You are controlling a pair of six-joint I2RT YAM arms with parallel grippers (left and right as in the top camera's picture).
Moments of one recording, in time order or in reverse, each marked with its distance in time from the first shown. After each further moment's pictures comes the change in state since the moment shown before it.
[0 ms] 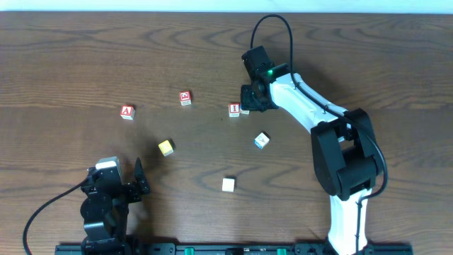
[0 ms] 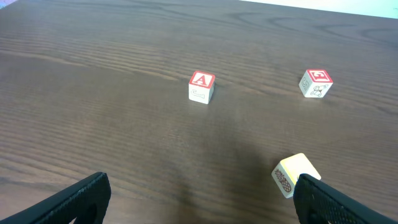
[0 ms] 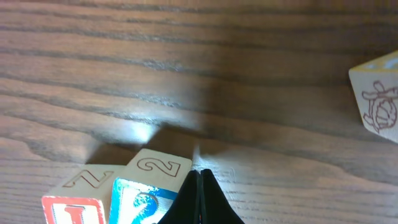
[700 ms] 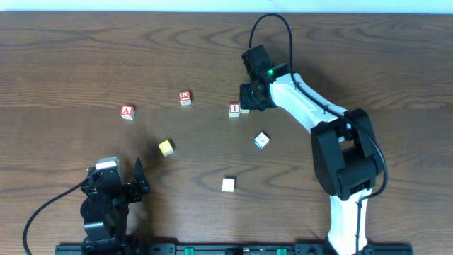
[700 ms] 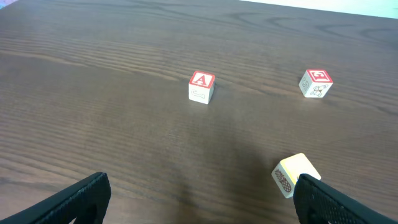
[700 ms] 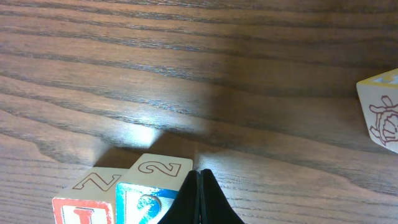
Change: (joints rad) left arm 0.000 0.000 0.000 0.000 0.000 0.000; right arm 0.000 0.000 0.000 0.018 -0.010 -0.024
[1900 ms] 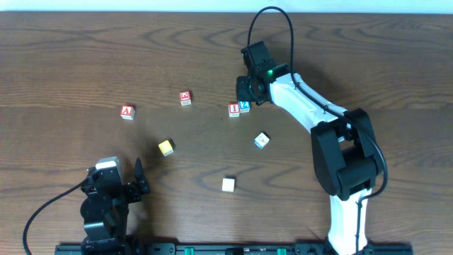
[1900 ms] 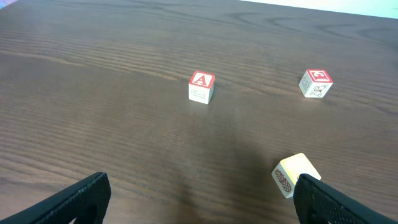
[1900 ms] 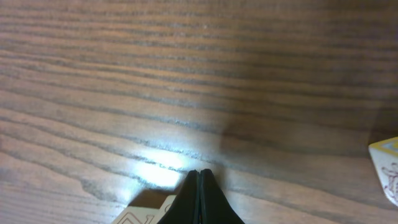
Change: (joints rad) left arm 0.000 0.000 0.000 0.000 0.000 0.000; right arm 0.000 0.000 0.000 0.130 -0.023 0.000
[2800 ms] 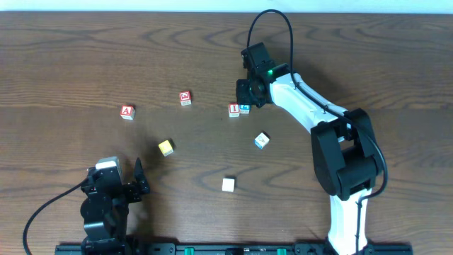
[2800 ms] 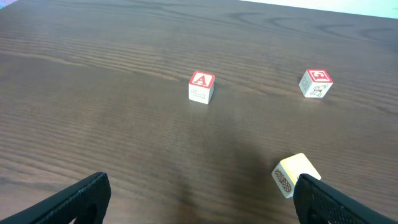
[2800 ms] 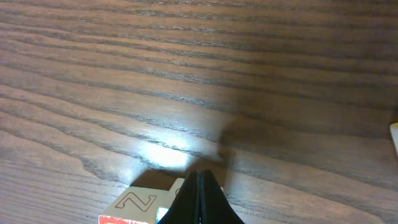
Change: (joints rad) left arm 0.000 0.000 0.000 0.000 0.000 0.000; right arm 0.000 0.000 0.000 -0.042 -0.037 -0.008
